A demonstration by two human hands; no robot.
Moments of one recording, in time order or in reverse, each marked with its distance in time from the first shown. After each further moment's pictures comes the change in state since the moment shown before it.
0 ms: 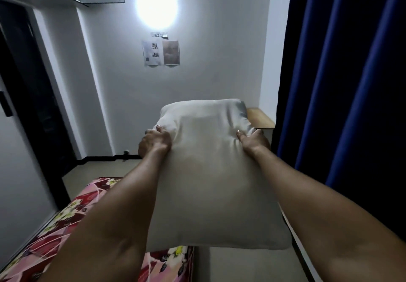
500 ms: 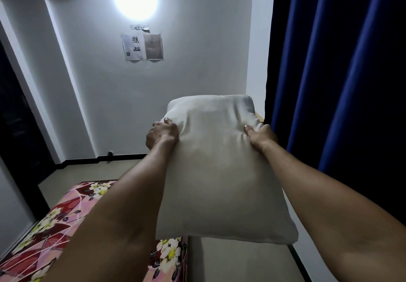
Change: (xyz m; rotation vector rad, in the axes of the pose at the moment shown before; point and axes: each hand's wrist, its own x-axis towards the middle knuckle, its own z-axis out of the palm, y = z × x) left_hand 0.014 0.046 0.041 -0.018 -0.083 0.090; right_hand 0.043 0.032 -0.014 0.019 0.085 0.097
